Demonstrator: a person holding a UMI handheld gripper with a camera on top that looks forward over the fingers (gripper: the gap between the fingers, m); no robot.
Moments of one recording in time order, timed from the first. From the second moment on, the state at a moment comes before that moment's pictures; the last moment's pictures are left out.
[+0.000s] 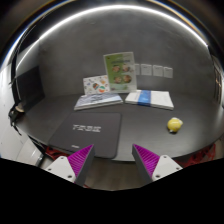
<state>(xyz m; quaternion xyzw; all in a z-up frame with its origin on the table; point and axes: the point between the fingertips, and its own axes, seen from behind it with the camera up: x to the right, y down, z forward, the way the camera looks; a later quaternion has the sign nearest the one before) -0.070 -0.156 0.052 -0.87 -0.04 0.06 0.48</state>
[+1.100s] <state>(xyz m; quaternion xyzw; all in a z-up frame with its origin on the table) 0.170 0.024 -0.011 -0.89 -0.01 0.02 0.45</state>
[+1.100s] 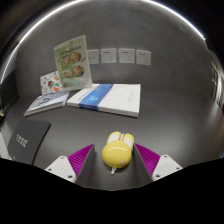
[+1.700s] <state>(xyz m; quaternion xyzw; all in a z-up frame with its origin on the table) 0.053 0.020 0.086 -0.85 0.03 -0.06 0.52</state>
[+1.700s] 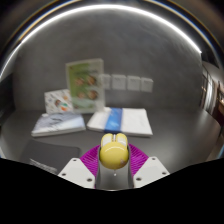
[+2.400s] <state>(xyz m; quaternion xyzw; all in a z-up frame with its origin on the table) -0.273 -0.032 -0.012 -0.89 -0.08 0.05 0.44</state>
